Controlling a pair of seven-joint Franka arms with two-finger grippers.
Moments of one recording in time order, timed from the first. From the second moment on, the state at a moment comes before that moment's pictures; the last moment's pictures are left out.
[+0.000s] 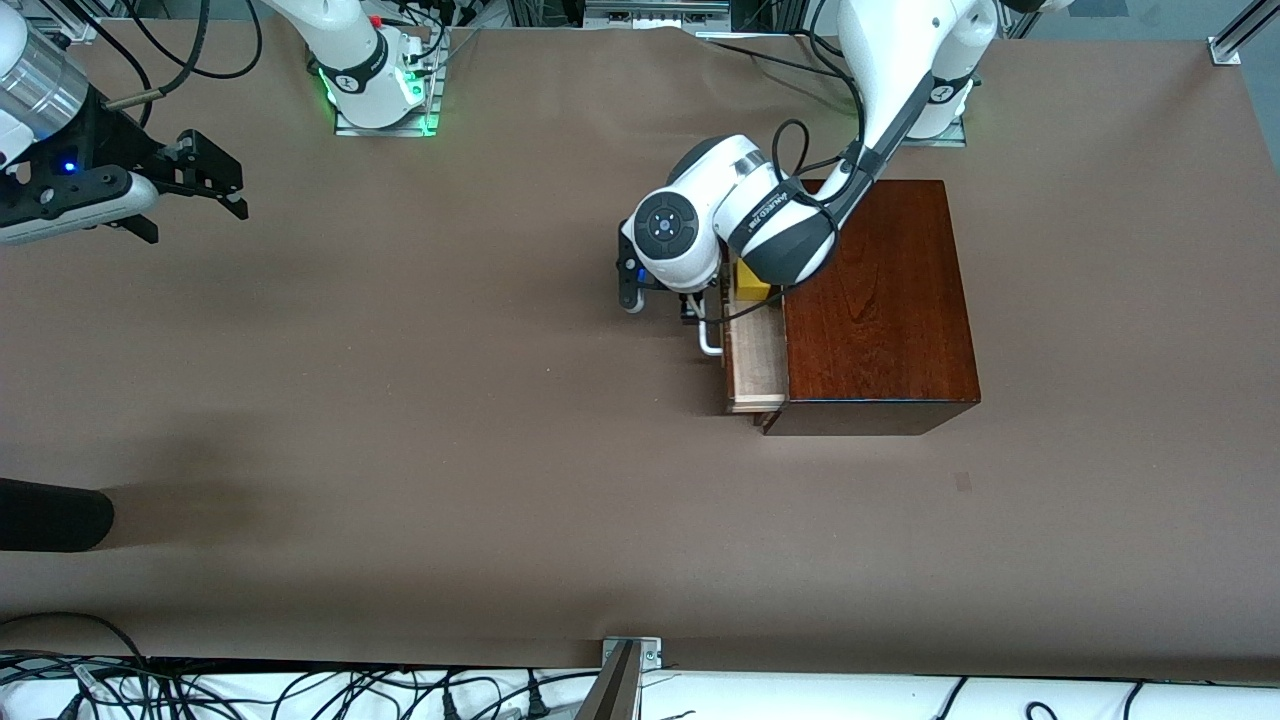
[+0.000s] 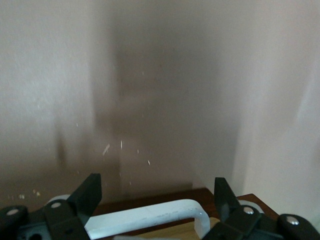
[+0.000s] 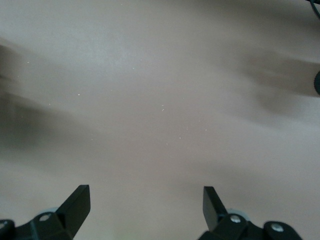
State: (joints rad) left arm -0.49 0.63 -0.31 -1.51 0.12 1.75 0.73; right arm 0.18 -0.04 -0.05 -1.62 0.04 1.60 -0.15
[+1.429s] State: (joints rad) left arm -0.21 0.36 -0.15 -1.25 0.12 1.50 0.47; right arm 0.18 -0.01 -0.05 -1.61 0.04 1.64 -0.15
